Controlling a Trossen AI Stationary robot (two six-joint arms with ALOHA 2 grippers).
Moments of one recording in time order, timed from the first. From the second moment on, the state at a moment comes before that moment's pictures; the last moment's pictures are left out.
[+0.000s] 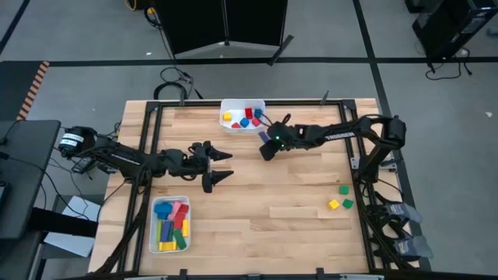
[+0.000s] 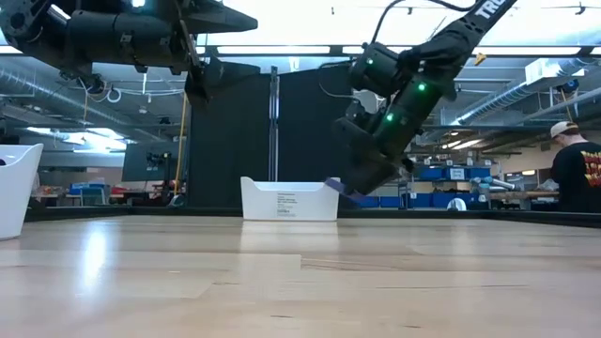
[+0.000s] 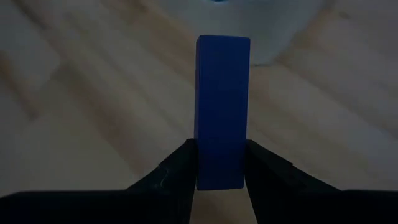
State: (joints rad) left arm -0.11 1.22 0.39 0.87 -0.21 -0.34; right arm -0.27 1.70 0.92 -0.15 0.18 0.58
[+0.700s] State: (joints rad) left arm -0.11 1.02 0.39 0.99 -0.08 -0.34; right arm 0.06 1.98 1.11 0.55 0.13 0.54
